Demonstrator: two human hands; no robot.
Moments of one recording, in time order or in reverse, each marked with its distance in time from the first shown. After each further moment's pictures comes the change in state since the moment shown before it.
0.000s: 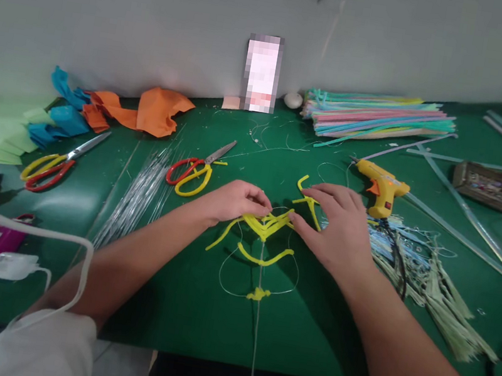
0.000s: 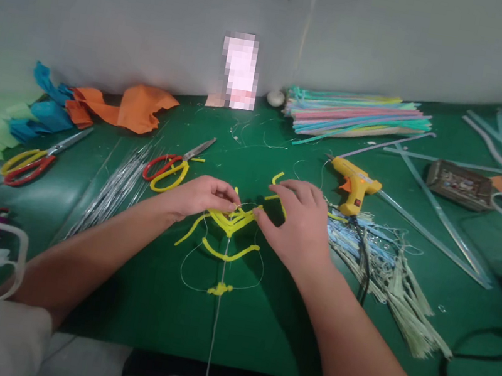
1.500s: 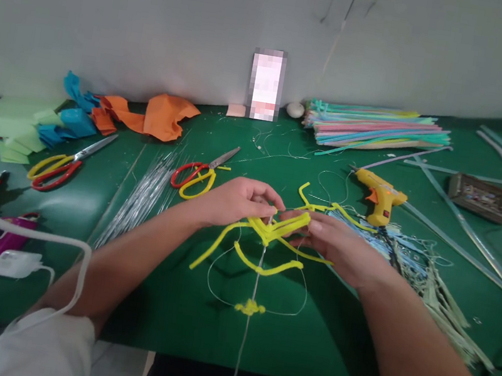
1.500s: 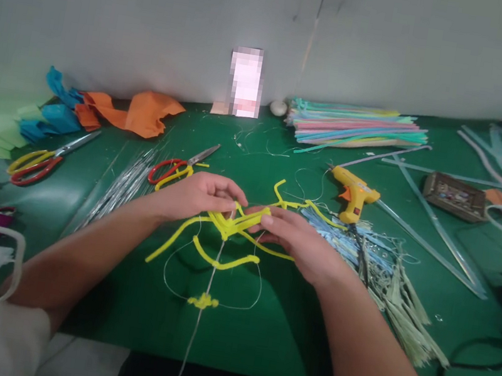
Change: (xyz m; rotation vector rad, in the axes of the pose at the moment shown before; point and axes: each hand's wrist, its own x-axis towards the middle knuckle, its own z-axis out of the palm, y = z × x) left_hand -0.029 0.030 -0.006 0.020 -0.093 0.180; right_hand 0.007 -0.003 -0.018 1.180 -0.652 0.612
